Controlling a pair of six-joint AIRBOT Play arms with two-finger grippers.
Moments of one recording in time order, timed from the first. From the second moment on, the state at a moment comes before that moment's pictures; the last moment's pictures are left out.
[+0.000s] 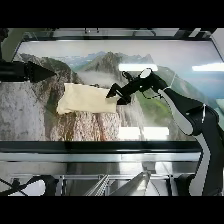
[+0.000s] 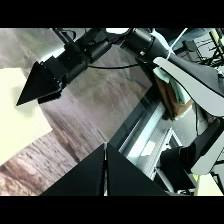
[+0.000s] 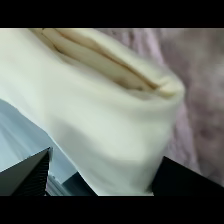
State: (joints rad) left arm 0.30 -1.33 1.35 0.36 -1.62 -0.87; right arm 0.34 -2.15 1.79 -0.59 1.20 1.62
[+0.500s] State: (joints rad) left arm 0.30 -1.33 1.35 0.36 -1.63 -0.87; right arm 0.37 -2.12 1.79 -0.31 1.14 1.44
